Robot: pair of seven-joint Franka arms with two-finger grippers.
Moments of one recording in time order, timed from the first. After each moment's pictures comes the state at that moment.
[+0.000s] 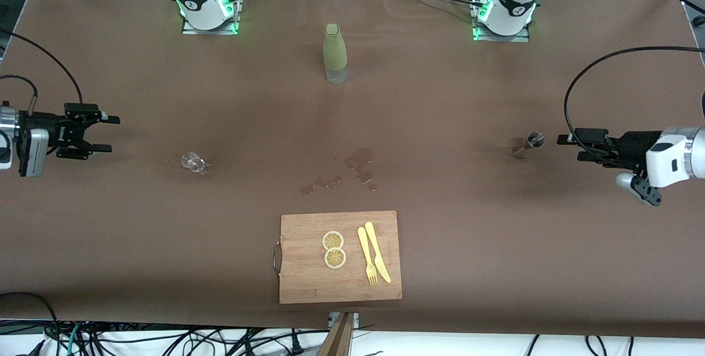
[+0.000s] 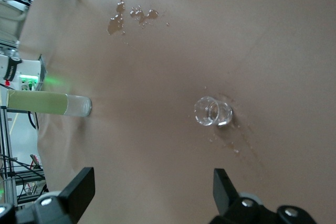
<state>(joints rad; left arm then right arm) -0.09 0.46 0.30 -1.36 -0.52 1.37 0.52 -0.20 0.37 -0.17 -1.65 0.58 1.51 -1.13</state>
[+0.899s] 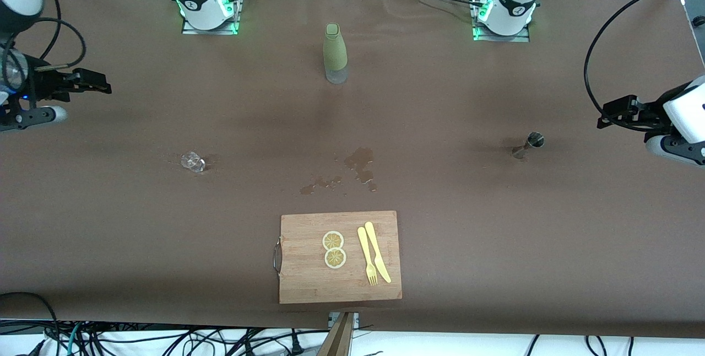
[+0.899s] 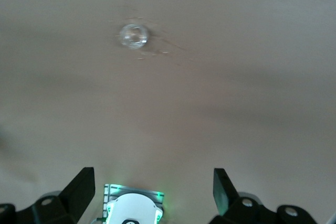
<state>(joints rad) -0.15 0.31 0.20 -1.23 -0.10 1.36 0.21 0.06 0.10 -0.09 -1.65 -0.06 1.47 -0.16</state>
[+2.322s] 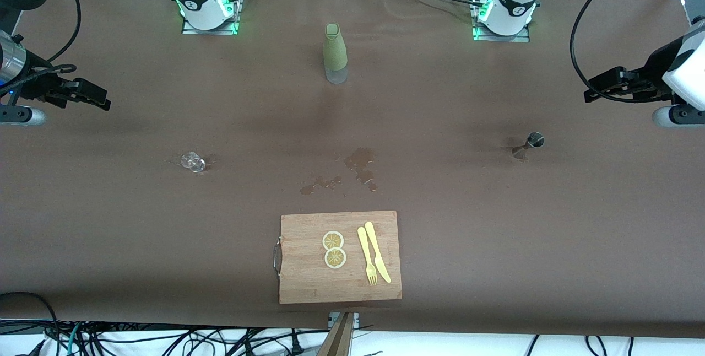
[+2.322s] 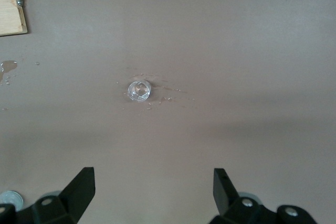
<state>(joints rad) -0.15 0.20 0.12 -1.26 -0.10 1.30 -0.11 0.05 0.02 -0.09 -1.72 0.01 1.67 0.02</state>
